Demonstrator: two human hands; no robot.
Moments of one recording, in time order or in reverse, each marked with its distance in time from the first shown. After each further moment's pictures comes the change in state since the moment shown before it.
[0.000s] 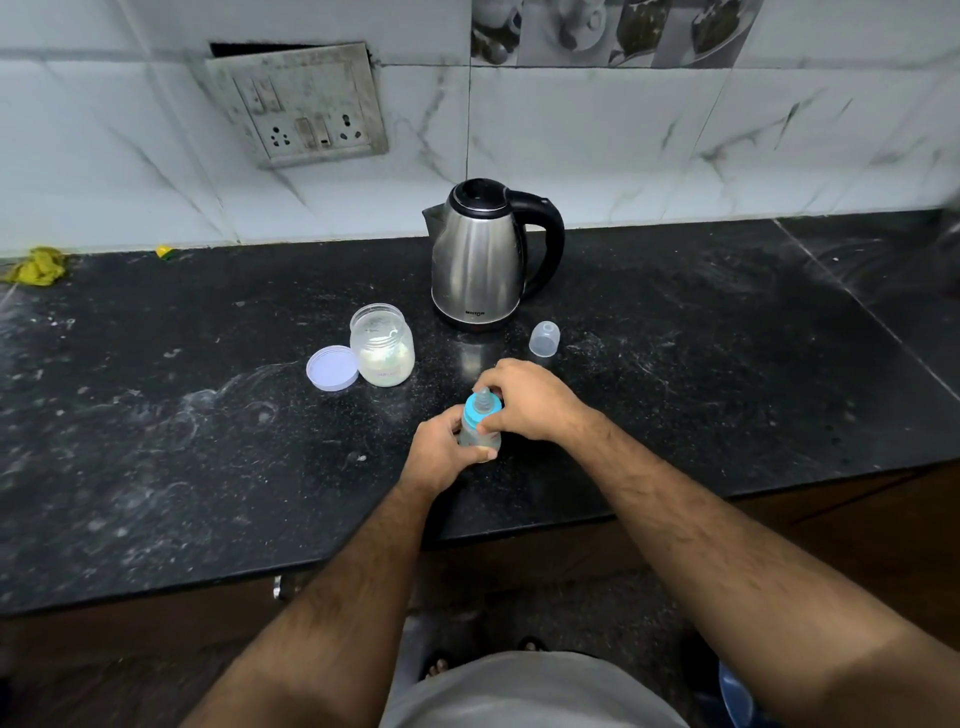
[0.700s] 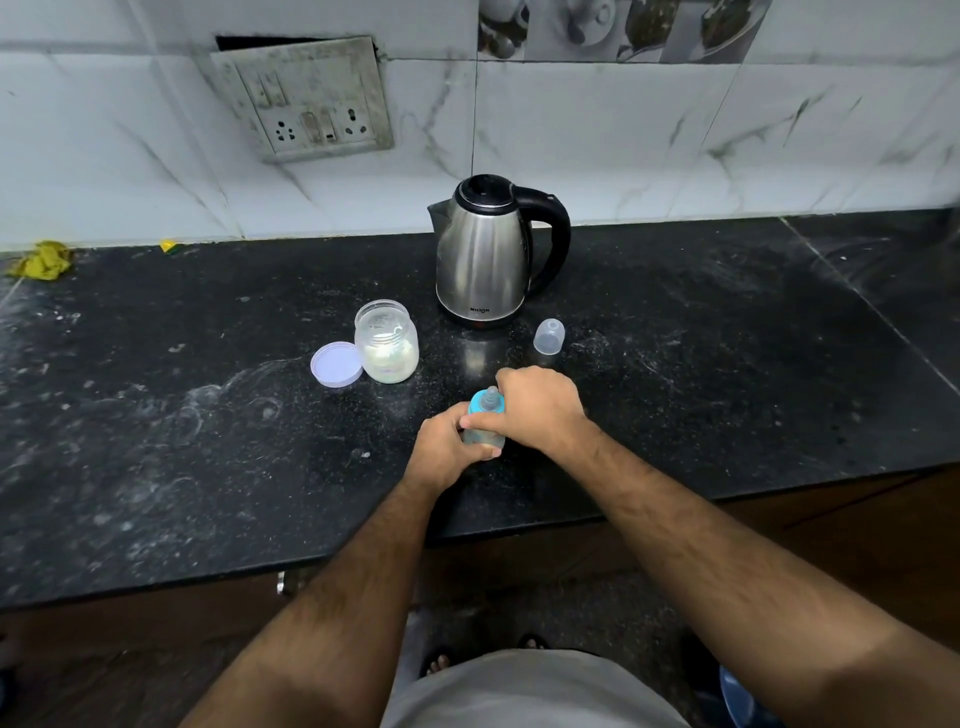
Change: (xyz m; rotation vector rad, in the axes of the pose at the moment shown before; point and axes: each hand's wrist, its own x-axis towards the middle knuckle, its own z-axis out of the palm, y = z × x) left_hand 0.001 -0.002 0.000 0.013 0.008 0.025; right_hand -0.002 -0.003 0.015 -0.250 0.096 0.154
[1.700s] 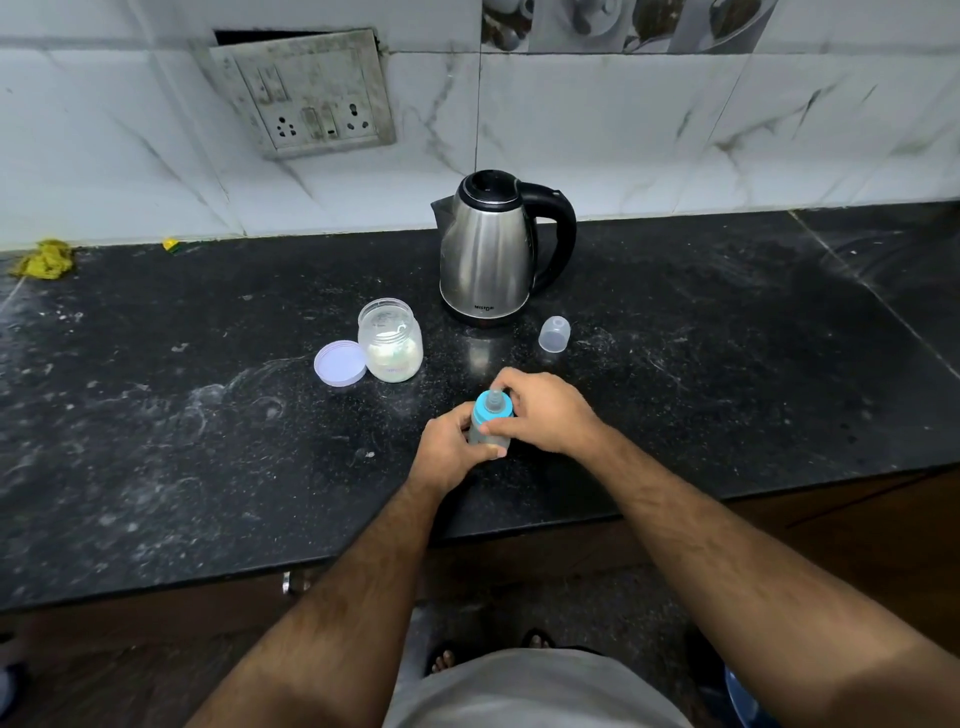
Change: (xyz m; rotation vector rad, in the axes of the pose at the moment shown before) left_hand 0.003 -0.007 0.001 -0.031 -0.003 0.005; right_hand 0.000 0.020 0.015 0.376 -0.025 -0.151
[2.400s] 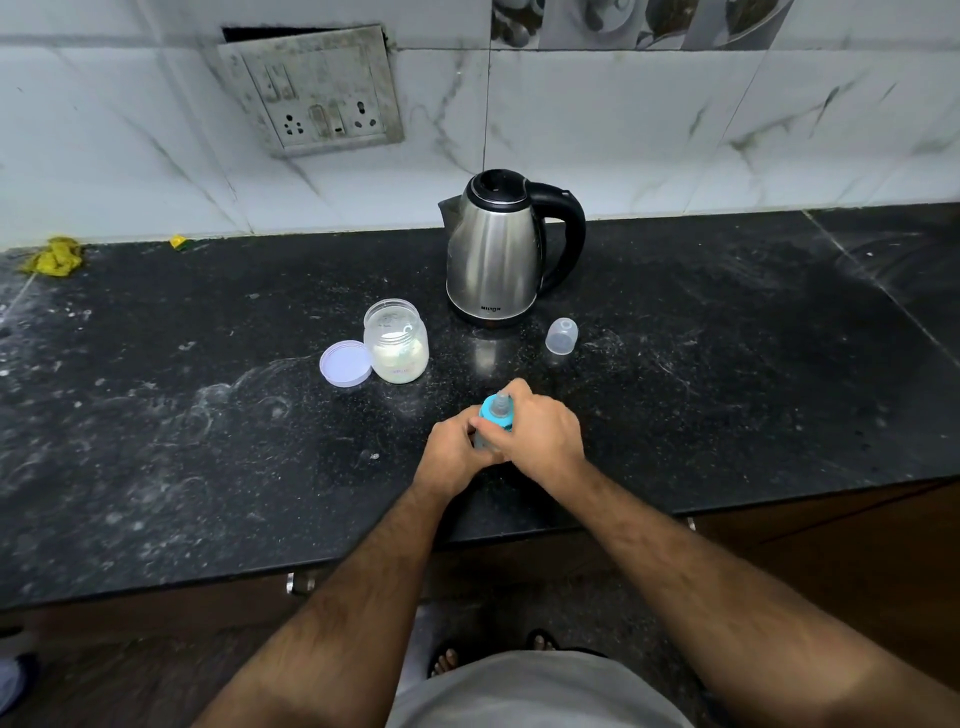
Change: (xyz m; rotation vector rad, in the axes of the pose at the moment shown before) left_hand -0.003 0.005 -0.001 0.029 -0.003 0.018; right_hand -0.006 -0.012 0.040 -0.131 0.231 0.203
